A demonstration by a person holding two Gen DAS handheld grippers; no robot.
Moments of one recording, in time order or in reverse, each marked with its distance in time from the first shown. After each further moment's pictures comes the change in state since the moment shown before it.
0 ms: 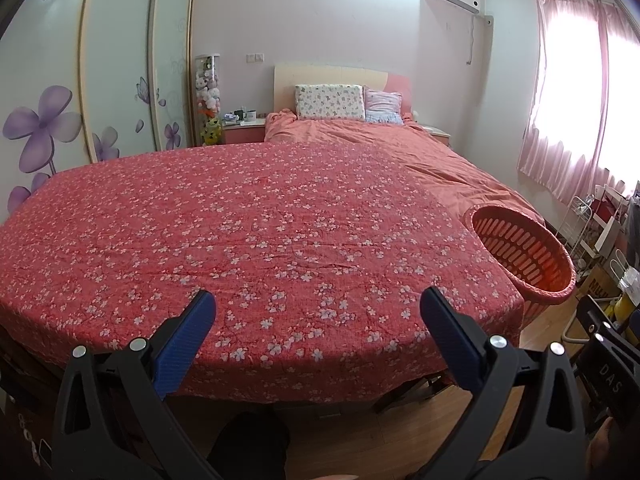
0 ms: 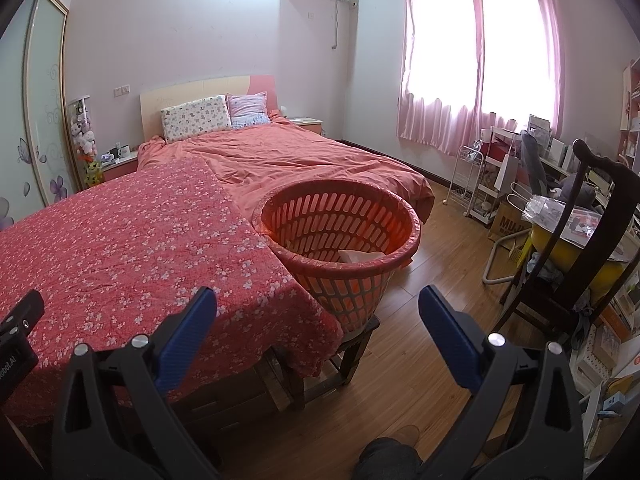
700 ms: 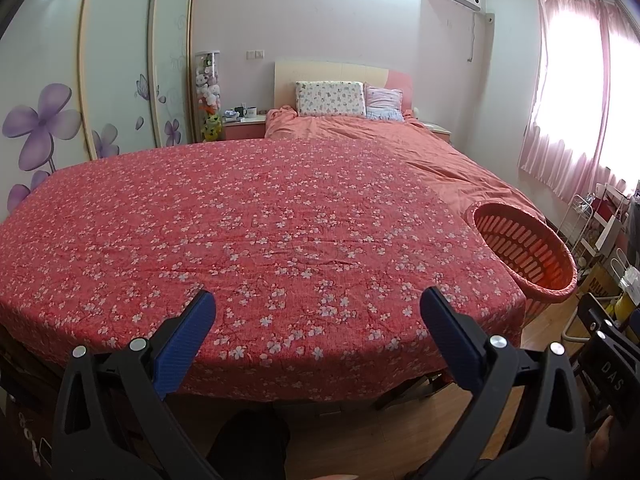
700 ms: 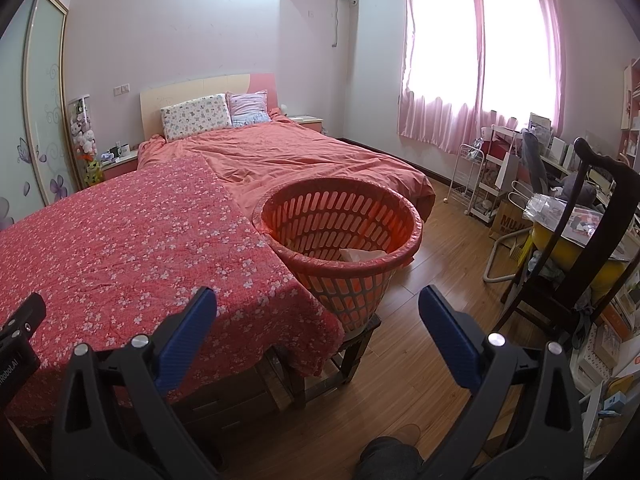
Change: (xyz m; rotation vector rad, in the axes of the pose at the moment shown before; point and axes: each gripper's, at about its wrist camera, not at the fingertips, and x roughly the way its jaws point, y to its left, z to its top) left arm 0.002 0.000 -0.003 0.000 0.009 0.001; right arm 0.001 0.001 -0.002 0.000 0.003 0.002
